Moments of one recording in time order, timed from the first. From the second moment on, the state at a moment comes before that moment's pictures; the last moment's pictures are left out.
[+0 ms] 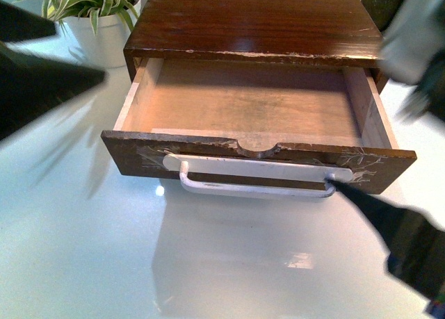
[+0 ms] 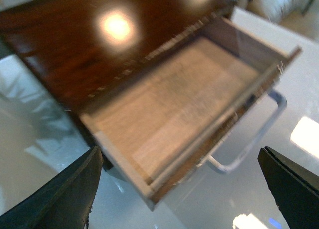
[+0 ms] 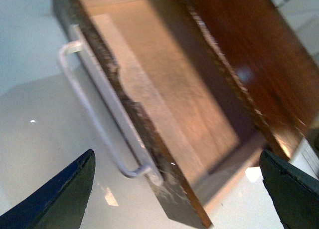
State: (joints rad) left arm 0.03 1.32 0.55 0.32 0.74 0.26; right arm 0.46 1.03 0.40 0.18 -0.02 -0.64
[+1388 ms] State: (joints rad) left arm 0.00 0.39 0.01 0.39 0.00 0.00; right arm 0.00 0.19 0.02 0.19 0.00 -0.01
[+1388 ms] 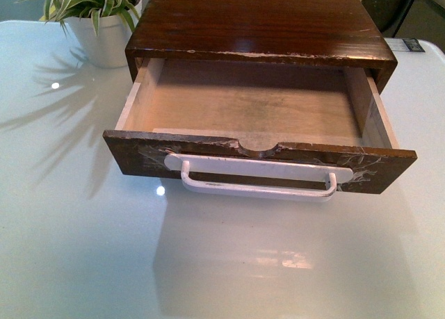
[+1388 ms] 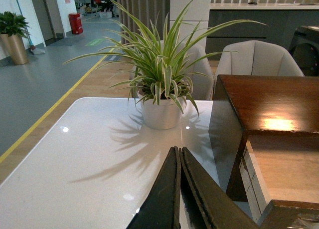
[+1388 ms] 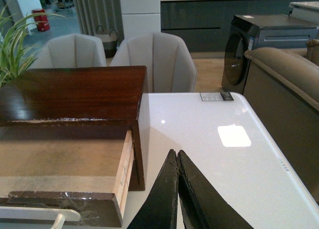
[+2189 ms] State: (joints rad) left arm 0.00 0.01 0.01 0.00 0.00 0.00; right arm 0.00 0.01 0.02 0.00 0.00 -0.01
